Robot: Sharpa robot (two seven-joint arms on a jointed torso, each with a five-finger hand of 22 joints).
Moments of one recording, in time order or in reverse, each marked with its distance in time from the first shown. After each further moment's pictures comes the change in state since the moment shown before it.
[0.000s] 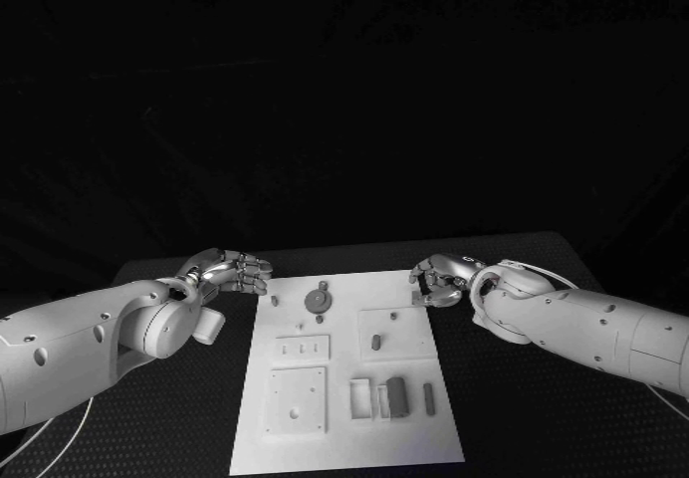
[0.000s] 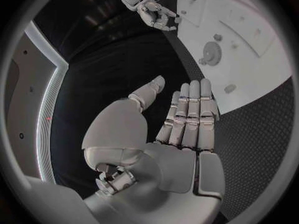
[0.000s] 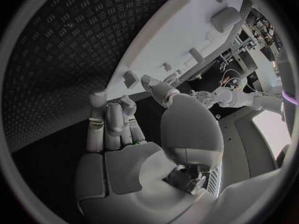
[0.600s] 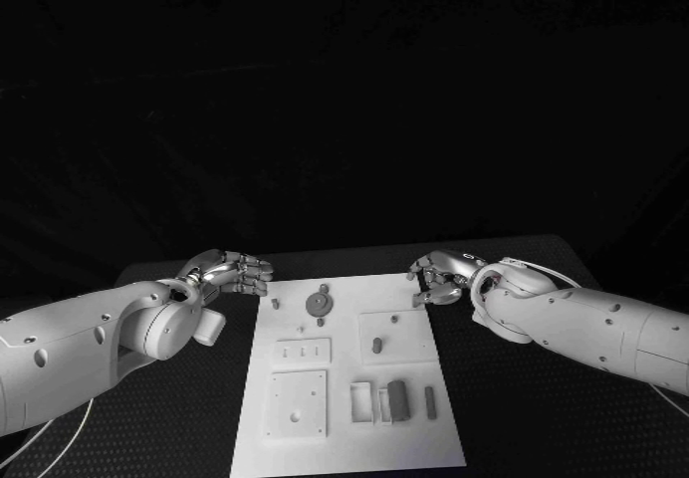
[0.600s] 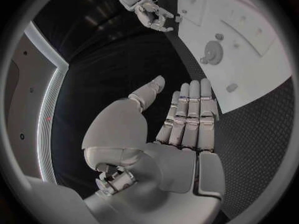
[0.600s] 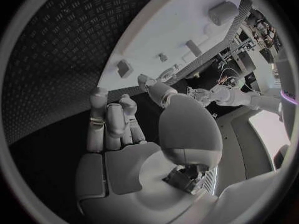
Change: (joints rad) left arm 0.006 -0.002 0.000 0.006 0.000 -0.007 0.000; left_hand 0.000 0.000 0.000 0.000 0.000 0.002 -0.002 0.000 0.001 0.000 0.000 0.003 0.000 0.000 0.000 0.000 -0.002 0.000 0.000 0.000 0.000 -0.001; right arm 0.019 -0.014 0.000 0.031 -0.003 -0.020 0.008; right_hand 0.026 0.026 0.004 -0.048 0.000 0.010 -0.010 0.005 0.006 0.014 -0.011 -0.009 0.001 0.022 -0.008 0.004 0.006 0.000 0.009 -0.009 0.008 0.000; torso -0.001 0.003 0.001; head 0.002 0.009
